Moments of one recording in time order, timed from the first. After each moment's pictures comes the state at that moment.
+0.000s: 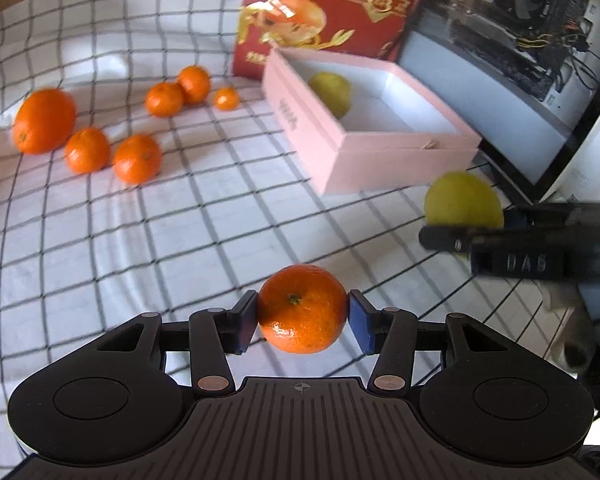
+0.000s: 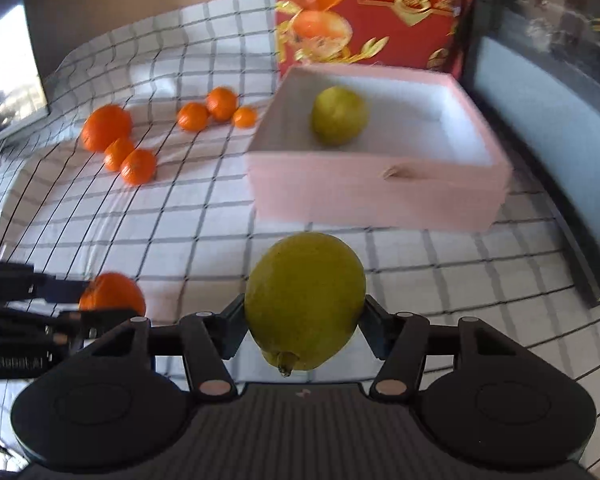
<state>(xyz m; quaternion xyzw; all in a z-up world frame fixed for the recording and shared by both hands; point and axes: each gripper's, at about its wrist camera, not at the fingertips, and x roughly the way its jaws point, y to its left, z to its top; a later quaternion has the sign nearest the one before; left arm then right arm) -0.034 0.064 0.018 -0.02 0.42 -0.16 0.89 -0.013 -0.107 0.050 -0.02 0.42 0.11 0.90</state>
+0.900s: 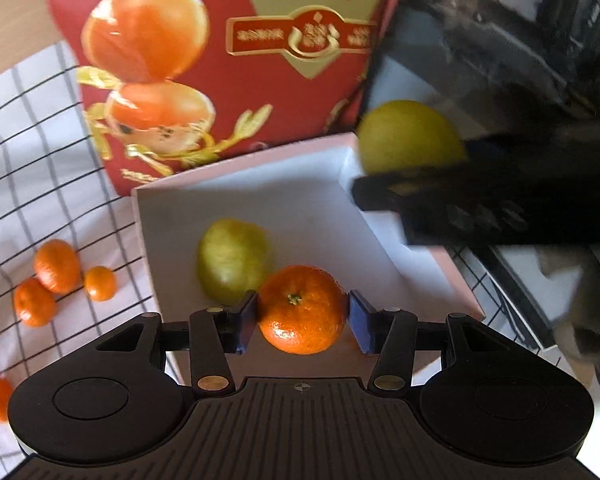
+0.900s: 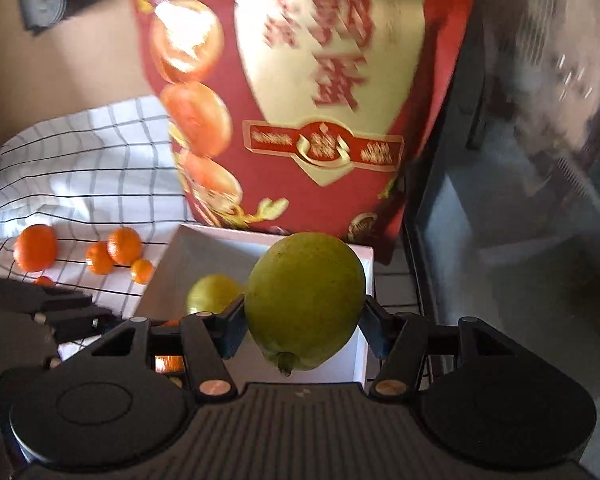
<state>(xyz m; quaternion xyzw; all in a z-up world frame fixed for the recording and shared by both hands) 0.170 -0.061 0.065 0.04 0.47 -0.19 0.86 0.185 -0.180 0.122 -0.05 0.42 0.13 0.90</state>
